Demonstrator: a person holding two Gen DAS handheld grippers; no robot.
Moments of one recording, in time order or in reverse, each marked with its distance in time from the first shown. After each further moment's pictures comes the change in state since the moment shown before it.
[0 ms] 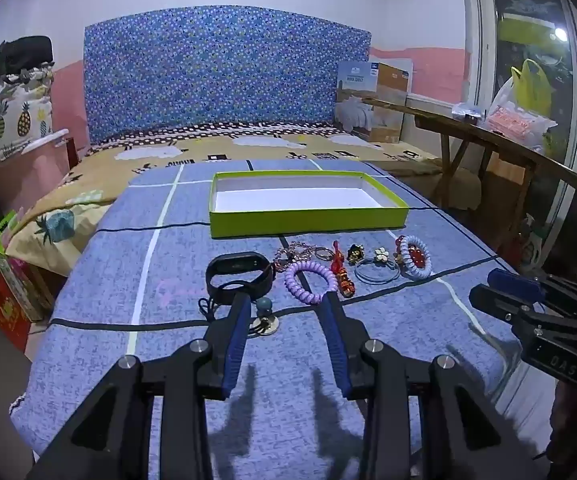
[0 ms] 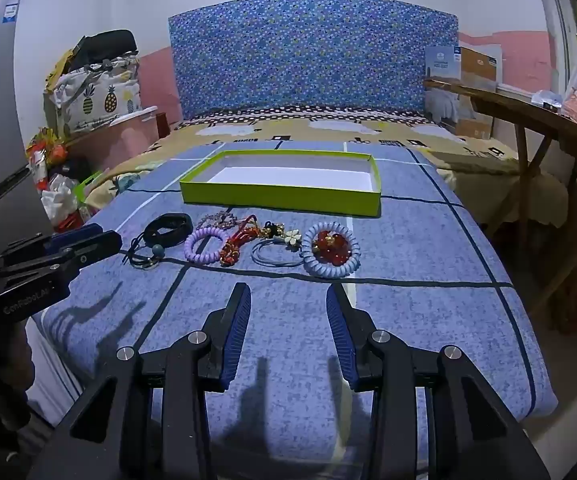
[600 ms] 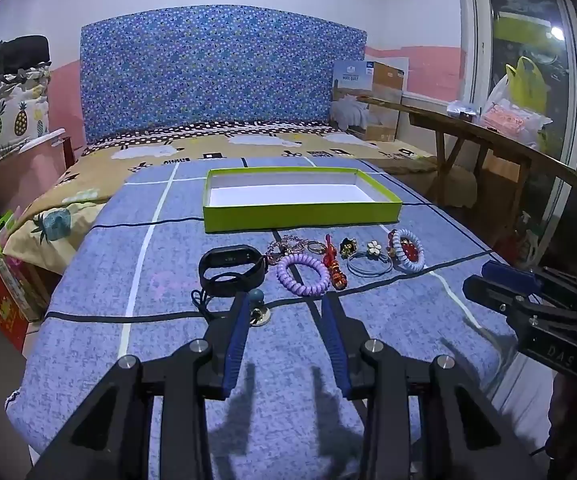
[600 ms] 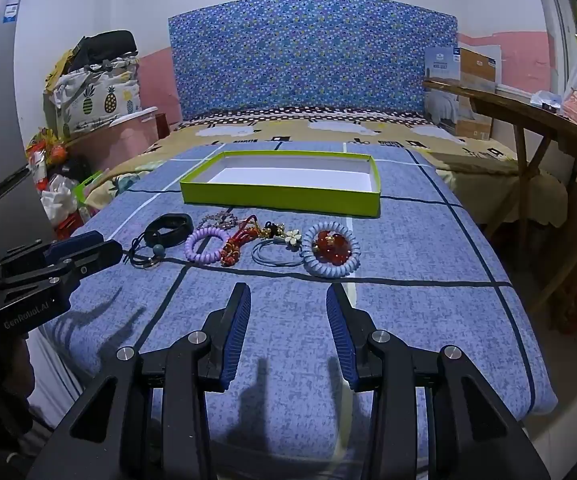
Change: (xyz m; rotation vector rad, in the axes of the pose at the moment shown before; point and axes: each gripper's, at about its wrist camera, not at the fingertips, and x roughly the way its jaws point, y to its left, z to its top) left arm -0.002 -0.005 -0.005 -0.004 0.009 -0.022; right arm -0.002 0.001 0.000 0.000 -0.003 0.001
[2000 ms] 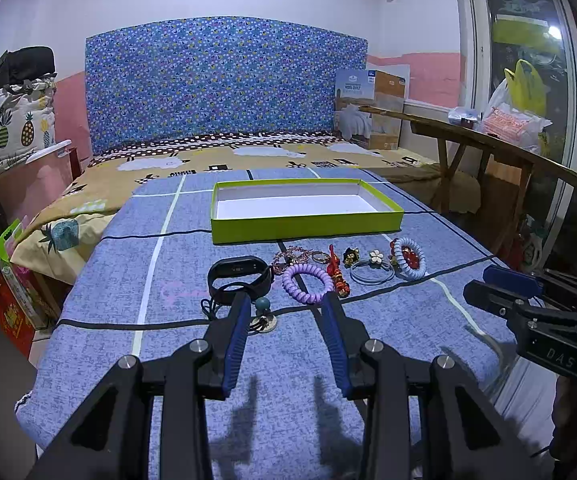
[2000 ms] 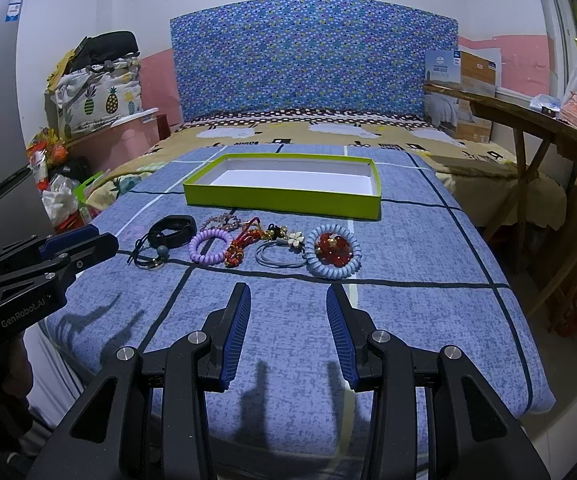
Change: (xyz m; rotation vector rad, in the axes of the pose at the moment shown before) left arm -0.008 -0.001 0.000 0.012 -0.039 0.025; right arm -0.008 0.001 0.002 -0.003 -0.009 -0.004
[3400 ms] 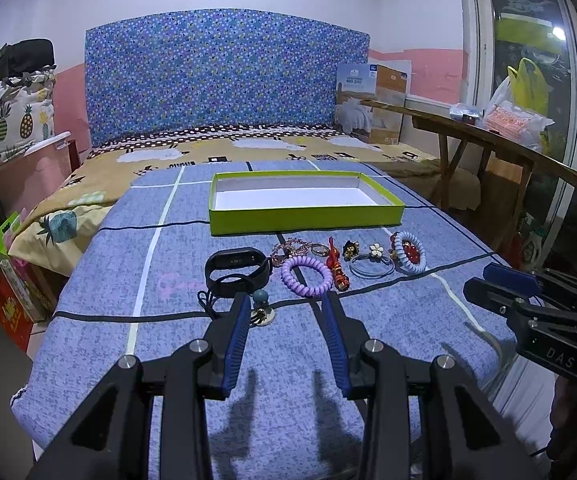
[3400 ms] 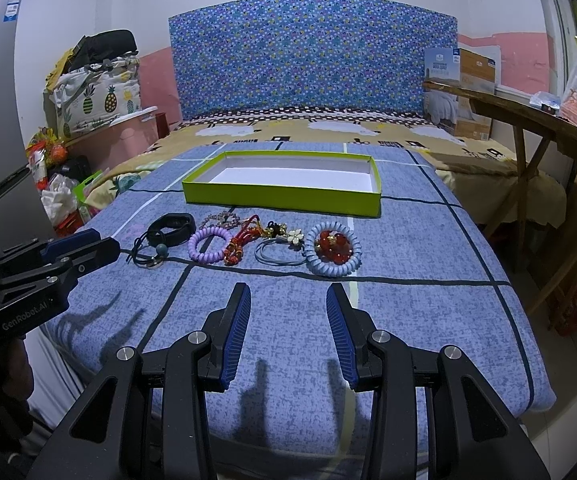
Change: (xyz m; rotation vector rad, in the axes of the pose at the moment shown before) left arm 0.003 0.001 -0.002 -0.014 0.028 -0.007; right arm 0.002 0.005 -0.003 0.001 0.007 0.001
